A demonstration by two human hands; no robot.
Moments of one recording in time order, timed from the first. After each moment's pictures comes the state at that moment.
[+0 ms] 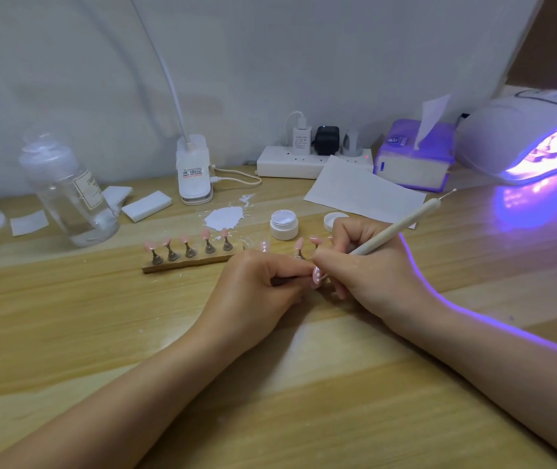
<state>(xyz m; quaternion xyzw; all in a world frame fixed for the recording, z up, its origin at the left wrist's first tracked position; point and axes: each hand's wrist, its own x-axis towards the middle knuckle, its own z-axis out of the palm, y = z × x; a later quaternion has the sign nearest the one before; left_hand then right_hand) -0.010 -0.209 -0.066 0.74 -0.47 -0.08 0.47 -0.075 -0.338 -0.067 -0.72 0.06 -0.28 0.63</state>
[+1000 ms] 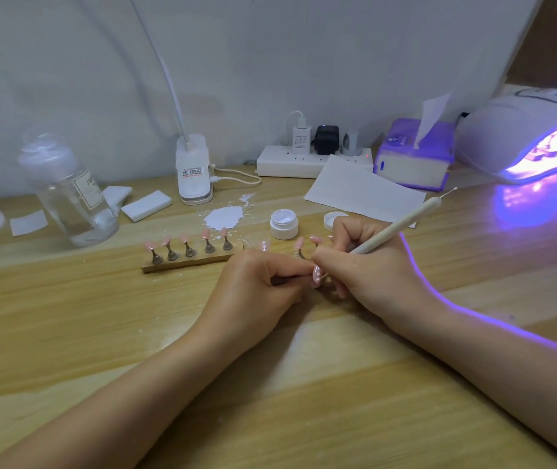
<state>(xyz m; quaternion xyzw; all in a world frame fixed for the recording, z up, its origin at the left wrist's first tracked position) -0.011 -0.210 -0.065 0.74 -0.47 -0.07 0.47 -0.075 -0.337 -0.066 -0.72 0.06 -0.28 0.63</state>
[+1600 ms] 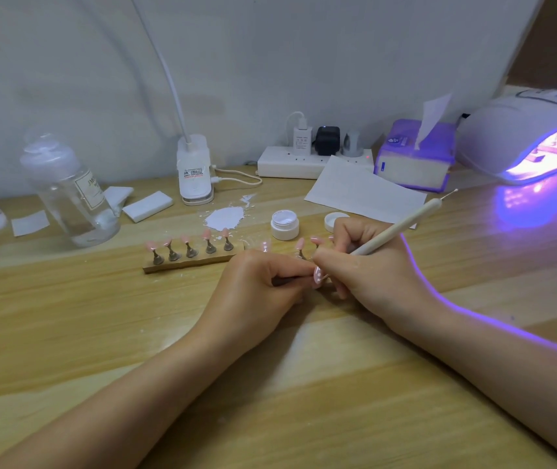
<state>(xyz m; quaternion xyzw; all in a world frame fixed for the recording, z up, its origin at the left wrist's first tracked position) -0.010 -0.209 -0.067 0.74 -0.47 -0.07 0.47 -0.075 -0.338 -0.067 -0.73 0.06 -0.28 0.63</state>
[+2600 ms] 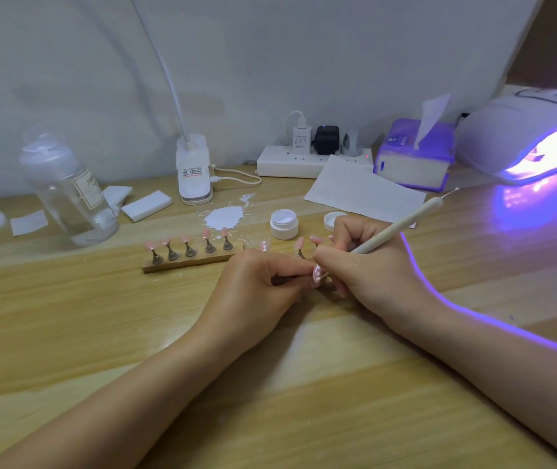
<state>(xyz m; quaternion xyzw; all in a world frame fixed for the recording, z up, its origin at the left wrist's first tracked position) -0.010 -0.210 -0.068 0.74 -0.46 -0.08 0.49 -0.074 -0.338 -0.068 -0.72 0.06 -0.29 0.63</state>
